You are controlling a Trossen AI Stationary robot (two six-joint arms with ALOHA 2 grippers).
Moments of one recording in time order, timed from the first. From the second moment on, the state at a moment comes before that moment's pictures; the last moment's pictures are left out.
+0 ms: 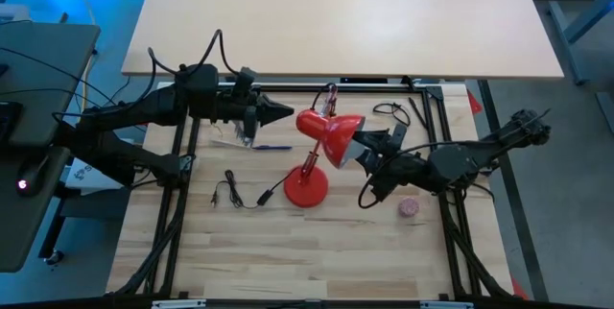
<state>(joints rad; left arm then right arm) 0.12 1.22 1.42 -0.29 0.09 -0.65 0.50 1.26 1.27 0.01 0.91 -1.44</state>
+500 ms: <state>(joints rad) 0.12 1.22 1.42 -0.29 0.07 -0.65 0.52 1.25 1.27 -0.01 0.89 -1.38</state>
